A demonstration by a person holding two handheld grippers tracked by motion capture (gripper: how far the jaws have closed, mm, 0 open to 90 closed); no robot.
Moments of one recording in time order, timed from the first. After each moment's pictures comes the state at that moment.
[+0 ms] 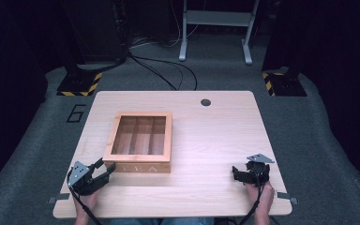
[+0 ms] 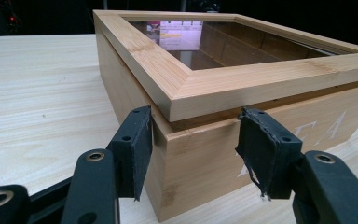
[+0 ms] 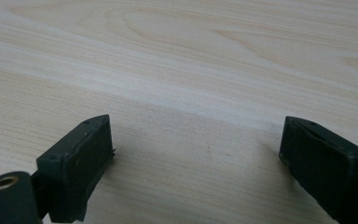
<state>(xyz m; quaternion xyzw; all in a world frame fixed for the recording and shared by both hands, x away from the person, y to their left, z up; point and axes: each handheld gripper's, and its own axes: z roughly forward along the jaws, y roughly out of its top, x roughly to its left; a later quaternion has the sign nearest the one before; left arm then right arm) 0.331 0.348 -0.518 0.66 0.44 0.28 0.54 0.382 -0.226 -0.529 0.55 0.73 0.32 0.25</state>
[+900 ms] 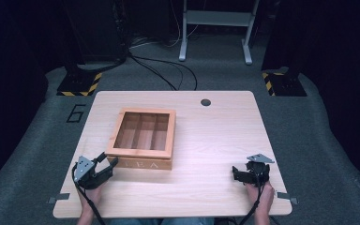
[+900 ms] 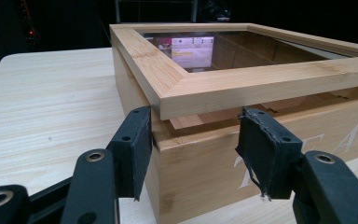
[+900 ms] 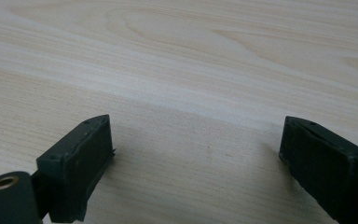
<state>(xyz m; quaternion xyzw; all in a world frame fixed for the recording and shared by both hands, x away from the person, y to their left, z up) 0.347 0.335 -0.514 0.65 0.44 0.31 0.53 0.382 -0.226 -0.529 0.55 0.73 0.32 0.25</state>
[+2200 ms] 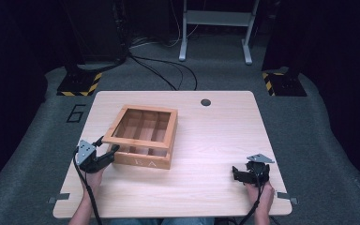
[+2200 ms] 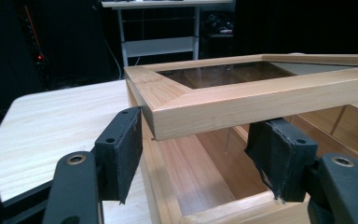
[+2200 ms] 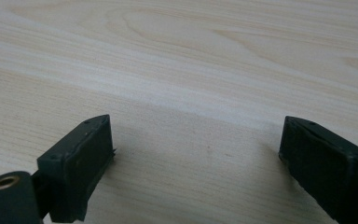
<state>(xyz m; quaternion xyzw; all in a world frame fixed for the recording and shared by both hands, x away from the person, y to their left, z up) 0.386 0.334 -0.483 0.65 0.42 0.35 0.53 0.382 -0.226 -0.529 0.55 0.73 0.32 0.25</state>
